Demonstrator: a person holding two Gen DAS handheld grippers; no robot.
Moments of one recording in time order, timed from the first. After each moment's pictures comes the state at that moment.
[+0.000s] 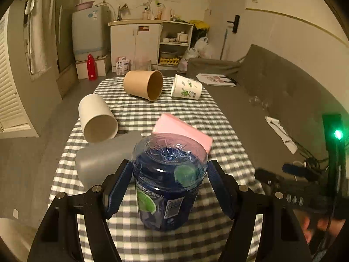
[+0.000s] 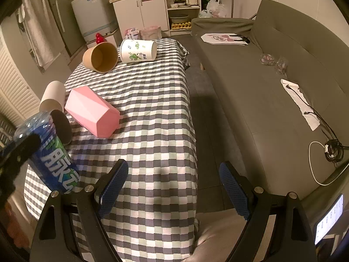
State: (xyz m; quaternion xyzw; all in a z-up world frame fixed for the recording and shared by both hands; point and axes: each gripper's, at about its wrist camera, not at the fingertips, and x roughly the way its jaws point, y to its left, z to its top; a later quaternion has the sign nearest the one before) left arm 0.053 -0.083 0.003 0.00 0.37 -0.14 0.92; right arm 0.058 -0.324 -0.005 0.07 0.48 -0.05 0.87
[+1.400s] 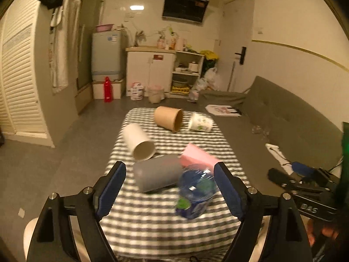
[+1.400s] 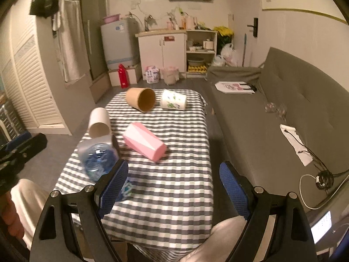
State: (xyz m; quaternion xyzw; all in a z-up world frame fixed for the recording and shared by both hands) left arm -0.024 -0.004 0.076 -0.03 0.29 -0.10 0.95; right arm -0.025 -0.254 0.092 0.03 0.35 0.00 0.94
